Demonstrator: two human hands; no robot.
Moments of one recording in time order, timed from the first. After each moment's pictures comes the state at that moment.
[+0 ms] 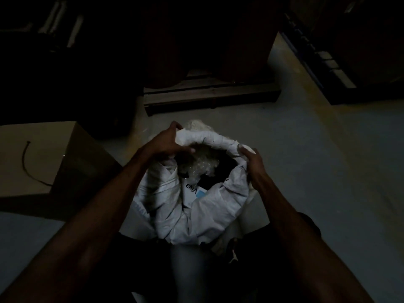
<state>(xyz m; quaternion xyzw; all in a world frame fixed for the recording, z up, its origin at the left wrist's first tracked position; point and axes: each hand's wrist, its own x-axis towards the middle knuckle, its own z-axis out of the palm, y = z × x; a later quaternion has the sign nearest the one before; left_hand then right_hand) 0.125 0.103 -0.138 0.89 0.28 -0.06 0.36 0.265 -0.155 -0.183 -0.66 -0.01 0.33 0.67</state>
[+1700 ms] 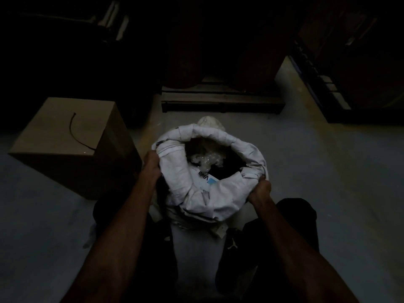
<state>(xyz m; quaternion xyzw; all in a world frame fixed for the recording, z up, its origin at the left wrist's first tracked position) -0.033 0.064 -0.176 0.35 0.52 0.22 0.75 0.167 -0.205 -0.224 -0.51 0.19 0.33 0.77</state>
